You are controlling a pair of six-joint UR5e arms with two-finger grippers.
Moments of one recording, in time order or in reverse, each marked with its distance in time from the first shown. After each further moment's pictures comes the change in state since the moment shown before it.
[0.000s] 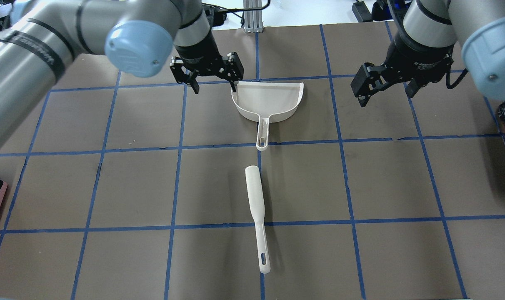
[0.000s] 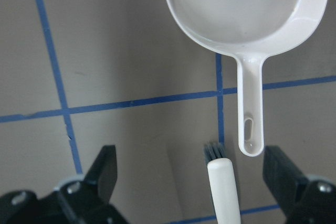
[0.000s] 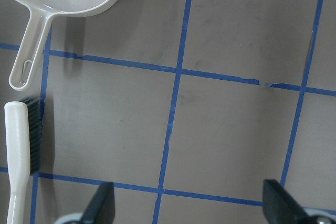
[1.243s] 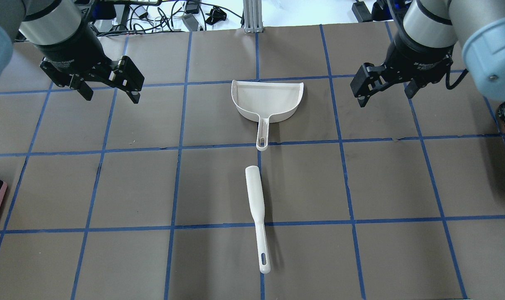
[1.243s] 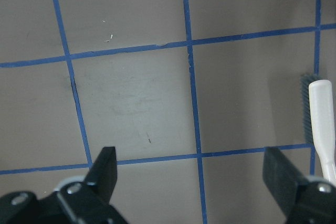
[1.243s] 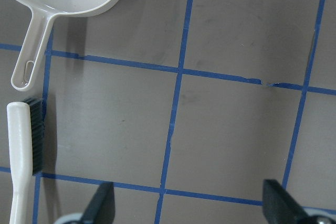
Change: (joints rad) left arm 0.196 0.328 -0.140 -0.182 0.133 0.210; right arm 0.000 -0.001 0.001 0.001 0.005 0.003
